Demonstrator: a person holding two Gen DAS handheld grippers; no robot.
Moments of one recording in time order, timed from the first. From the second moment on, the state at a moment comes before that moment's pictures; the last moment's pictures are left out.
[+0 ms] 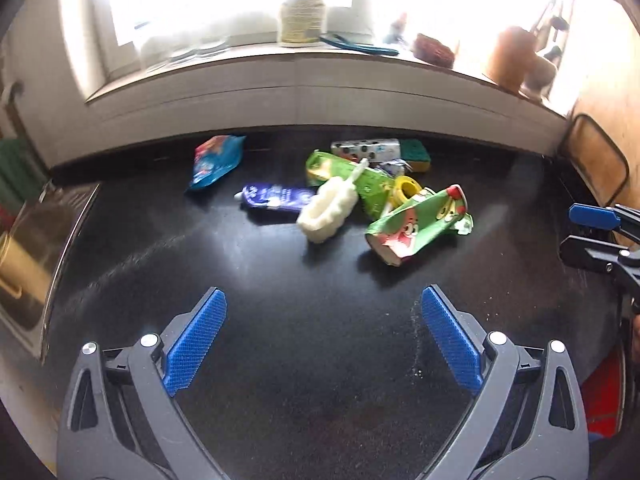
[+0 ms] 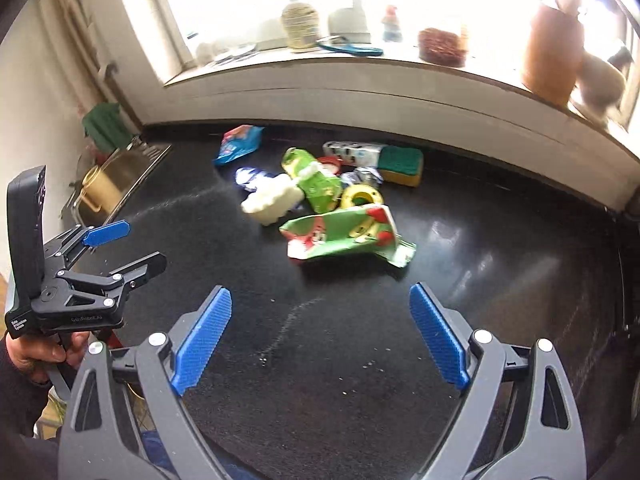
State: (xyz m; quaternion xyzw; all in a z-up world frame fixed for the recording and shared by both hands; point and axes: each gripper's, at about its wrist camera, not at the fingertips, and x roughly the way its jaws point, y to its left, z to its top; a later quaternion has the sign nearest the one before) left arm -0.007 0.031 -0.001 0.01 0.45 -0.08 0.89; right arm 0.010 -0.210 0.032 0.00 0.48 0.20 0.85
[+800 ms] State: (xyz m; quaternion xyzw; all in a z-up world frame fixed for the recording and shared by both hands) left arm 0.135 0.018 -0.114 0.08 0.50 -0.14 0.85; right arm 0.139 -0.207 -0.075 0.01 0.56 0.24 0.79
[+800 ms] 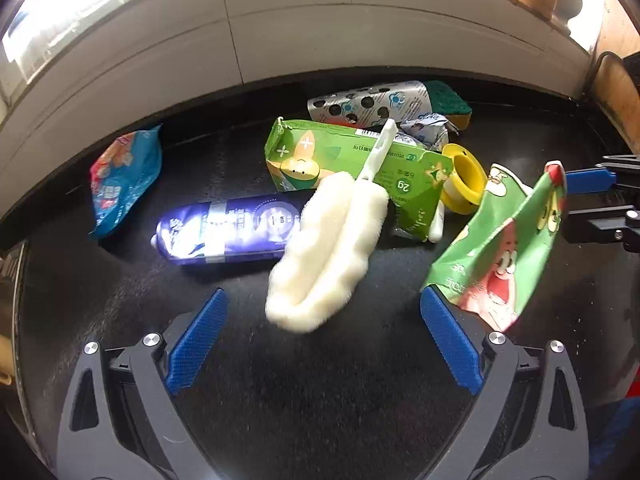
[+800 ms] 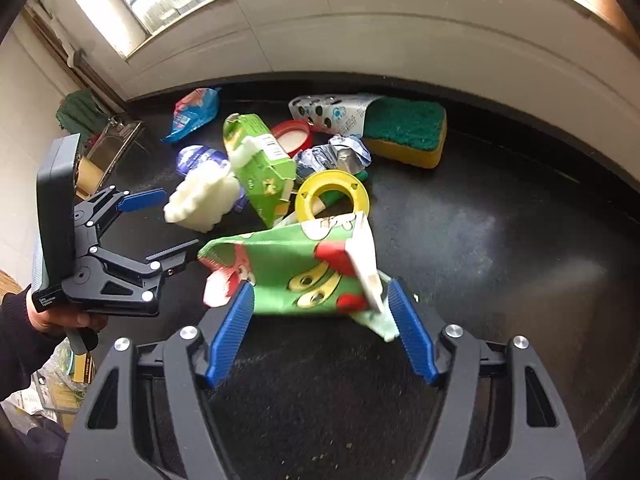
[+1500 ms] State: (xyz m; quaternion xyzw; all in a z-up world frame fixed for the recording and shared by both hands) left arm 0.121 0.022 -0.083 0.04 0.51 -0.15 0.85; right arm 0.129 -0.224 -0.043 0.09 0.56 0.32 0.76
